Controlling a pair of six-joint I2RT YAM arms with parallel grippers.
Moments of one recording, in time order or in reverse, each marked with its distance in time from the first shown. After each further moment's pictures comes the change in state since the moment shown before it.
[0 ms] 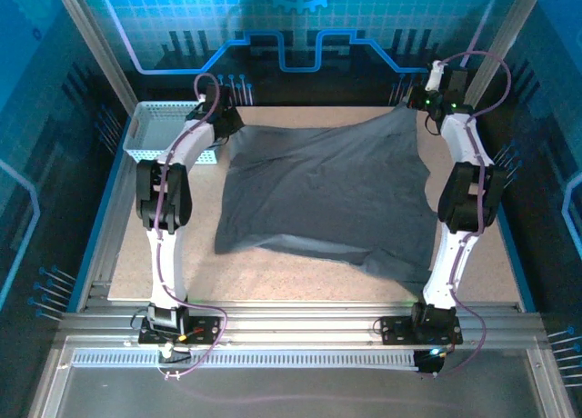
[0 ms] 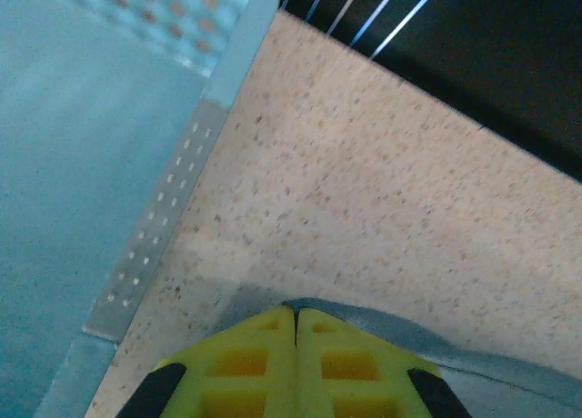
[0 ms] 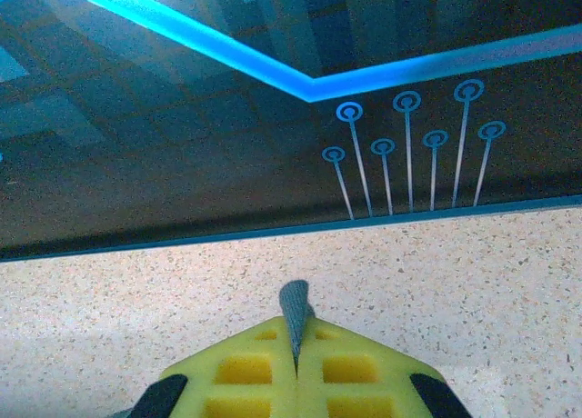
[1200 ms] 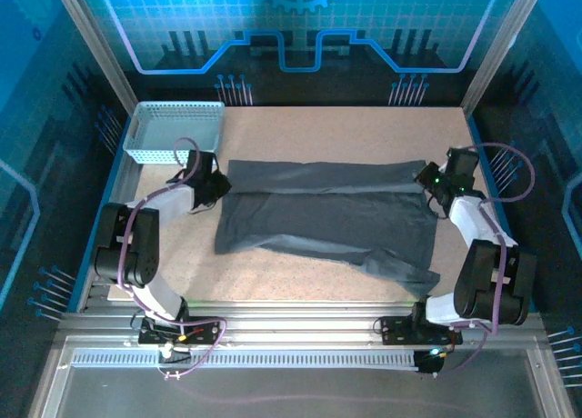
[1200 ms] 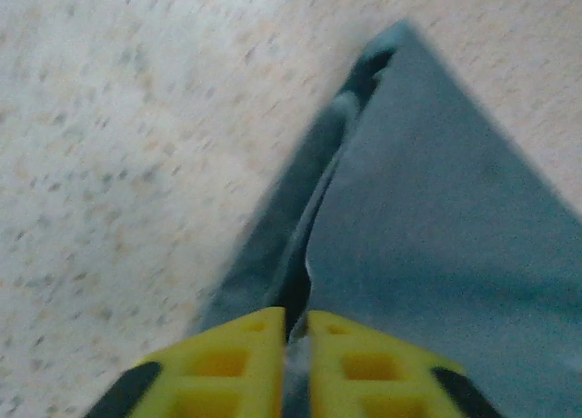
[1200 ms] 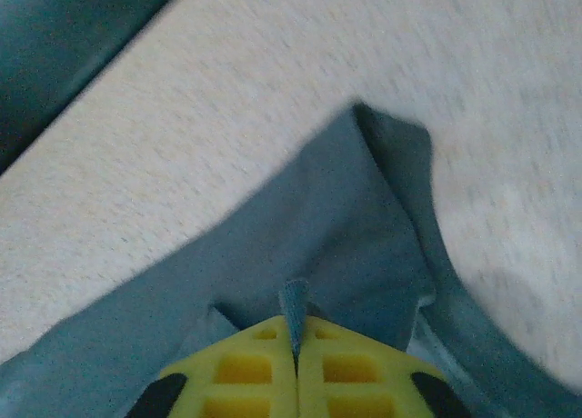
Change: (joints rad) left arm 0.008 -0.570 -0.997 0.322 0.121 -0.190; right arm -0.070 -0.753 -1.117 0.124 0.113 0.393
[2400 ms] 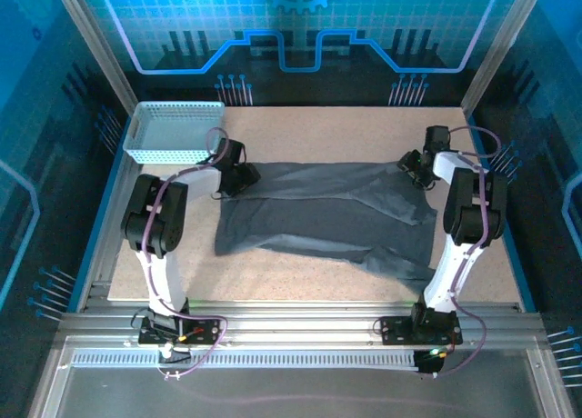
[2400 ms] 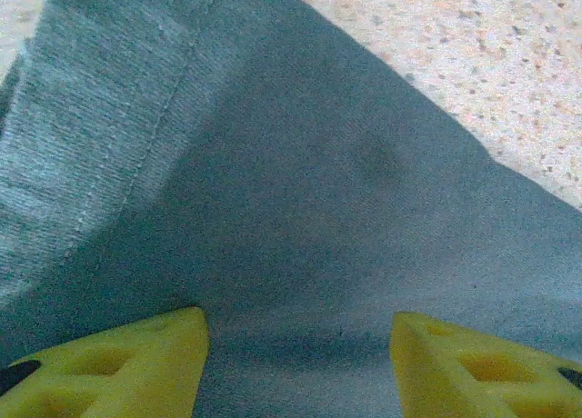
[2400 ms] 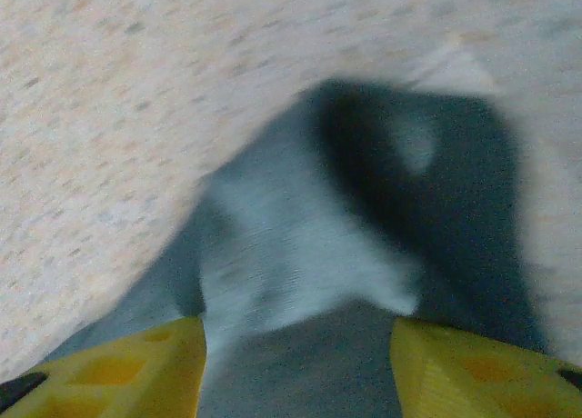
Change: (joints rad) left arm -0.111 0.283 0.276 -0.054 0.021 -0.024; right arm 0.046 0.620 0.520 -0.220 0.039 0.092
